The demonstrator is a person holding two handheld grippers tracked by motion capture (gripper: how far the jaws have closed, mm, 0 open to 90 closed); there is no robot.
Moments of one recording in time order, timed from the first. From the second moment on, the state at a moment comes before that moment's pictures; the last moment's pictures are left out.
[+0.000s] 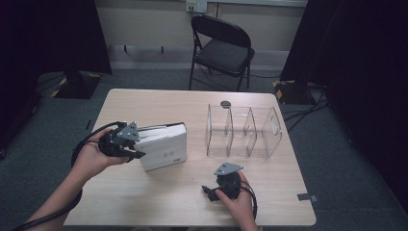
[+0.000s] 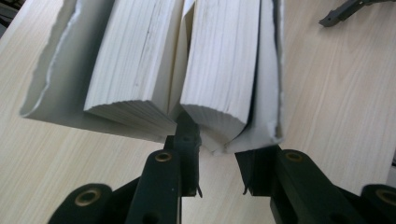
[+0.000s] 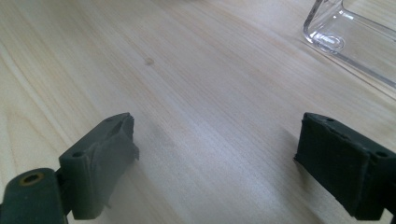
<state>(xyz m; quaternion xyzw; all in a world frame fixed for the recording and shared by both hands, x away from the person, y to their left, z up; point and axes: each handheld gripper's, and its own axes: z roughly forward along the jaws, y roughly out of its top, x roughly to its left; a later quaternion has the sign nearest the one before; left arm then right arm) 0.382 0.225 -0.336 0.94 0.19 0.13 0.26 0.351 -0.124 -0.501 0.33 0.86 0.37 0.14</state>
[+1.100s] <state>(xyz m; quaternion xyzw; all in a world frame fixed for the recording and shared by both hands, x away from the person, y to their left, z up) 0.388 0.224 -0.333 0.94 0.20 0.13 0.23 0.351 -0.124 -0.501 0.33 0.86 0.37 0.14</state>
